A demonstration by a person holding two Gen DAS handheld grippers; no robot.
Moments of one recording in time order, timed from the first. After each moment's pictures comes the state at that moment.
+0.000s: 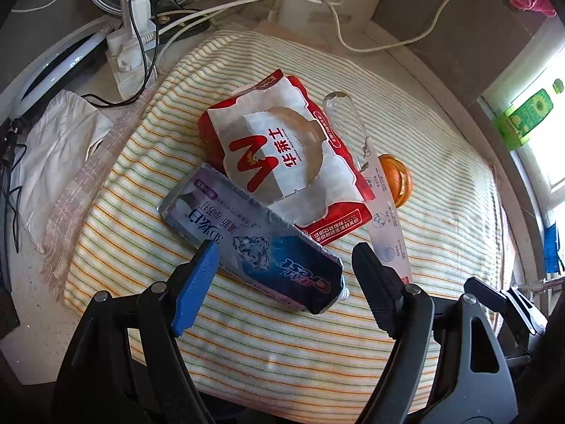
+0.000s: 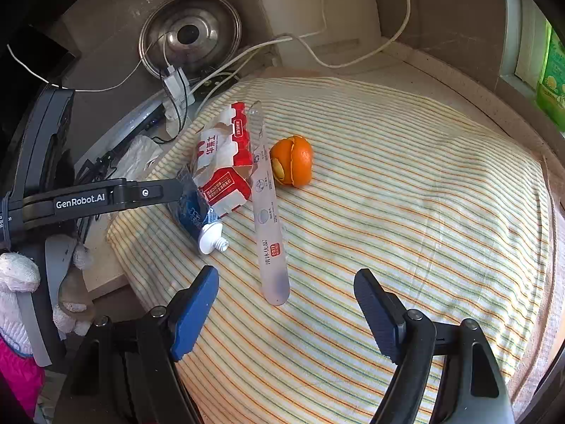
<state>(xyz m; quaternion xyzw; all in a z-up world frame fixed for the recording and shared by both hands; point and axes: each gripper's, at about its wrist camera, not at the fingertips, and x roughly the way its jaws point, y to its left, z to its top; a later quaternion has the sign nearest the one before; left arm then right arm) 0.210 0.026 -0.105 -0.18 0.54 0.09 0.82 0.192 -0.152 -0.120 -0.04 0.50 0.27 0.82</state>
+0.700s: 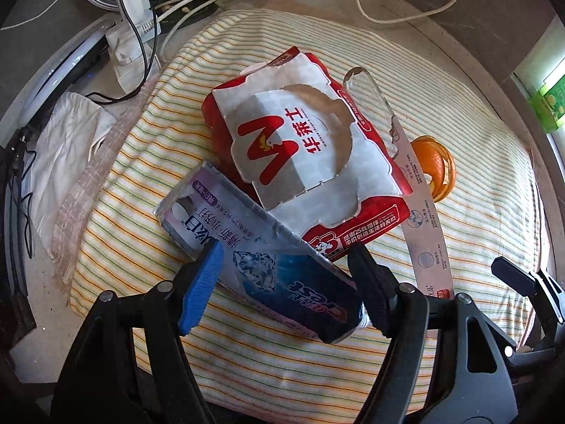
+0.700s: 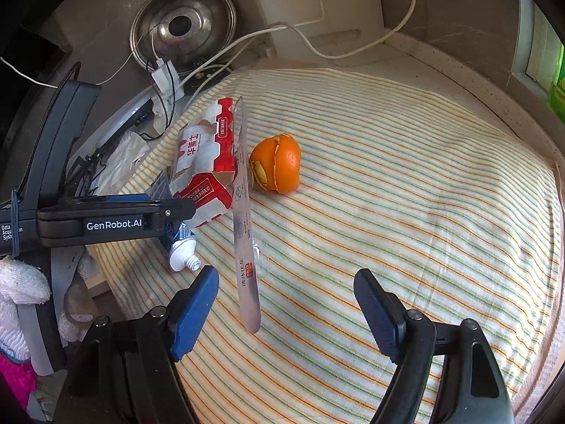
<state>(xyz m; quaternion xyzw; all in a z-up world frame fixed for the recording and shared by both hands) 0.220 0.022 -0.133 -0.14 0.57 0.12 0.80 0.219 -0.147 -0.135 -0.05 0.51 0.28 0.81</state>
